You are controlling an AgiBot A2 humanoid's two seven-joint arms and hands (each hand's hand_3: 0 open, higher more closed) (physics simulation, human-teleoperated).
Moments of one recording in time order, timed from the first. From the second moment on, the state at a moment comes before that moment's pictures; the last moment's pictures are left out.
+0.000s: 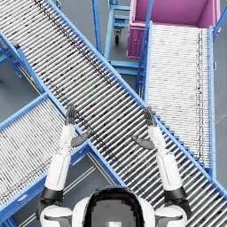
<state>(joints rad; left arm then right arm) 0.29 1.21 0.20 -1.79 1.00 0.07 0.07 0.29 -1.21 0.21 1.79 1.00 0.07 -0.07</state>
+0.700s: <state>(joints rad) 0.53 1.31 -0.04 -1.84 1.49 0.00 0.00 0.45 -1.29 -0.05 1.91 1.45 0.00 0.00</state>
